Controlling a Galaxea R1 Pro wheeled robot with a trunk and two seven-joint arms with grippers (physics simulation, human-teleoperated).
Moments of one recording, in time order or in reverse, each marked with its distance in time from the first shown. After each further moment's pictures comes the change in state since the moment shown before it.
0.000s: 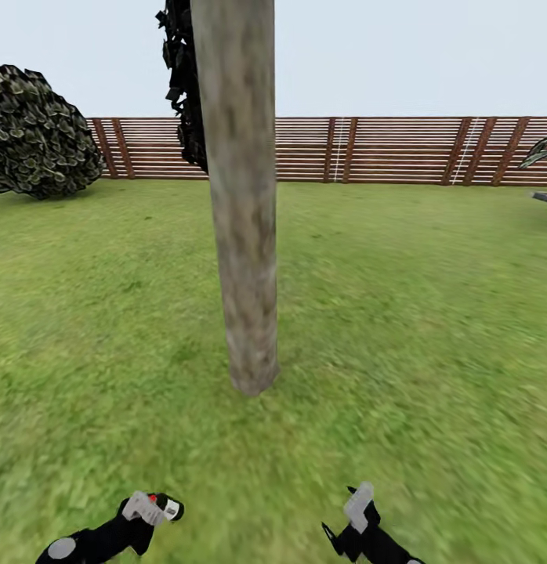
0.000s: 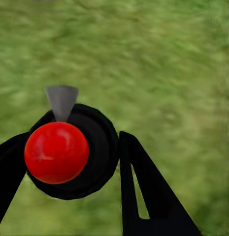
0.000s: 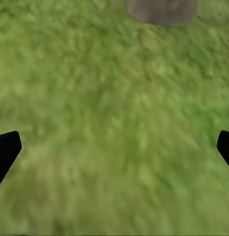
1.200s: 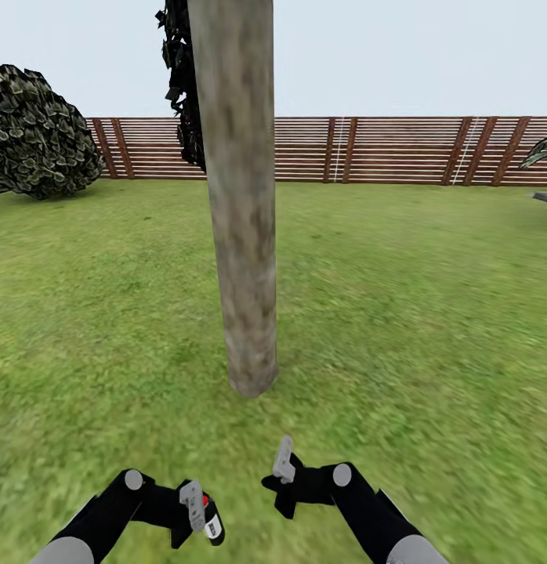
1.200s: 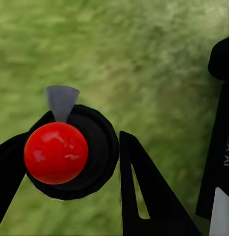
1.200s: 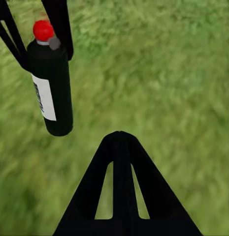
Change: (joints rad) left arm -0.164 -0.110 -0.162 -0.066 -0.391 0.131 -0.400; right arm -0.205 0.181 0.051 -0.140 0.166 0.244 0.557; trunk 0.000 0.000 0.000
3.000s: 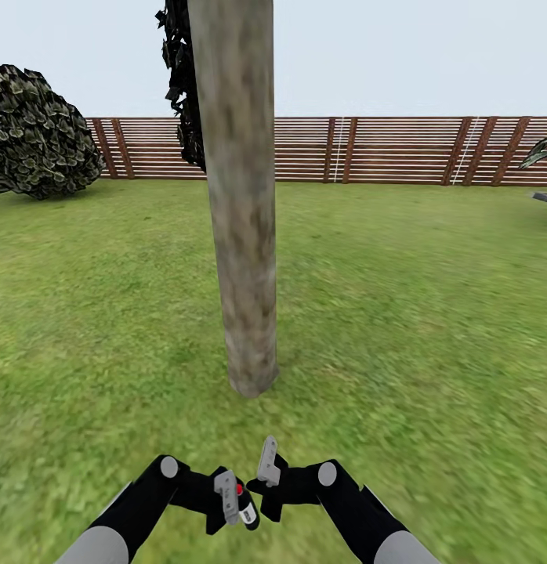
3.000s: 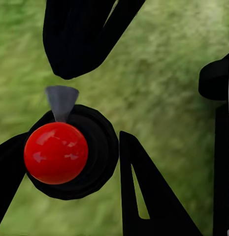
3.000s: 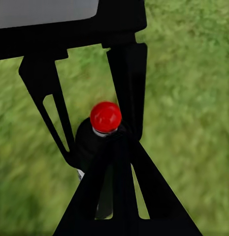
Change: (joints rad) left arm -0.016 -0.104 -0.102 -0.078 0.000 0.001 0.002; right arm -0.015 0.033 0.085 -0.001 -0.001 -0.001 0.000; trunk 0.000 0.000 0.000
